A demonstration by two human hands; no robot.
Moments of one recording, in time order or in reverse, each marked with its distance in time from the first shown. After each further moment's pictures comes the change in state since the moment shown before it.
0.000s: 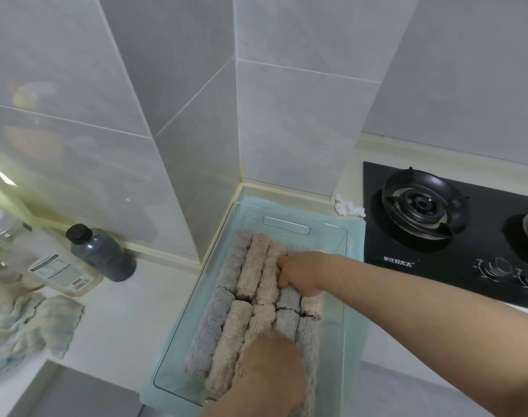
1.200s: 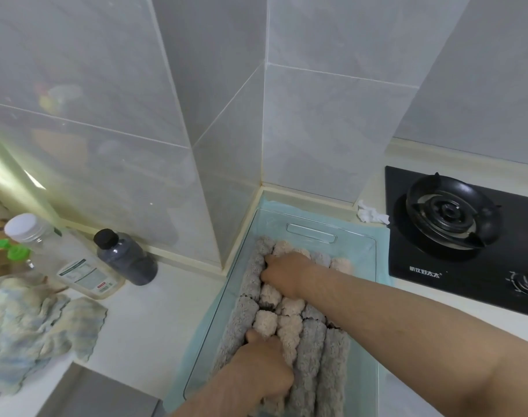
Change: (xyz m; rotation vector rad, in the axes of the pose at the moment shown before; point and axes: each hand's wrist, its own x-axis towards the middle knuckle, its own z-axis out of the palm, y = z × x) left_hand 0.021 -0.071 0.001 -0.393 -0.160 -0.133; right_hand 0.063 -0.033 -0.027 -0.034 0.163 0.057
